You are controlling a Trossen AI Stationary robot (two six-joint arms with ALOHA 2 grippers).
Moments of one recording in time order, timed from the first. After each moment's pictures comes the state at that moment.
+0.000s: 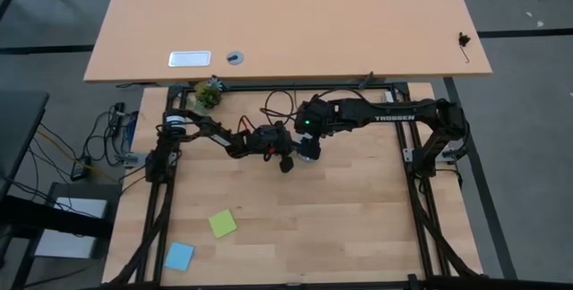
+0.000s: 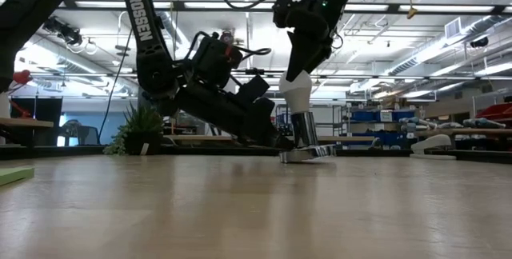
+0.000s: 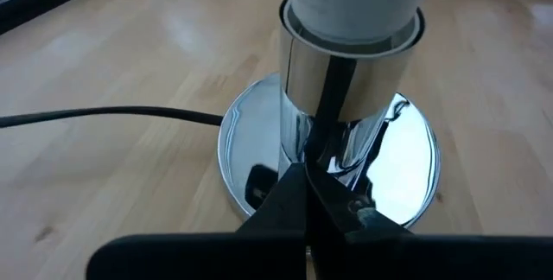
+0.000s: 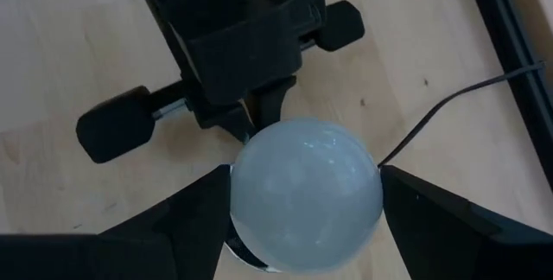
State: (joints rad) left arm 0.21 2.08 0.85 0.83 0.02 -0.05; right arm -0.16 1.70 1.41 -0.78 0.16 0.09
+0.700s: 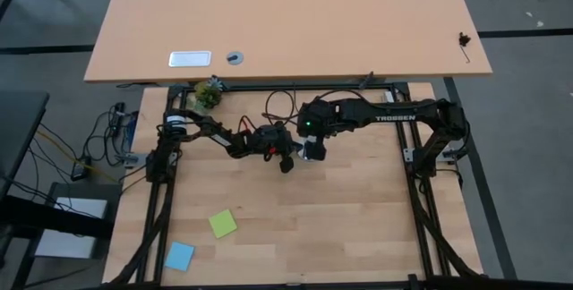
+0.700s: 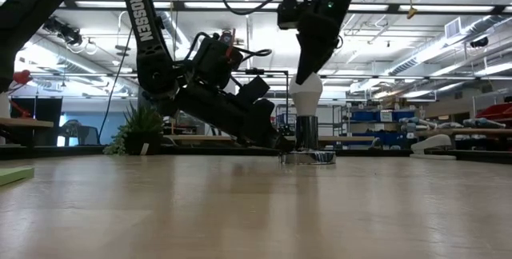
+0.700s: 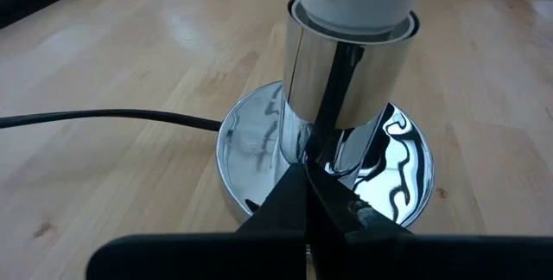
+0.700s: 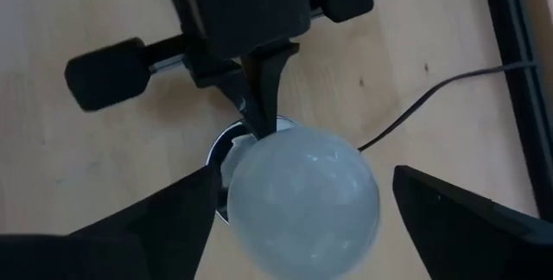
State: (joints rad) left arm 0.21 2.08 0.85 0.82 0.02 -0.05; right arm -0.16 1.70 1.42 -0.85 0.16 0.00
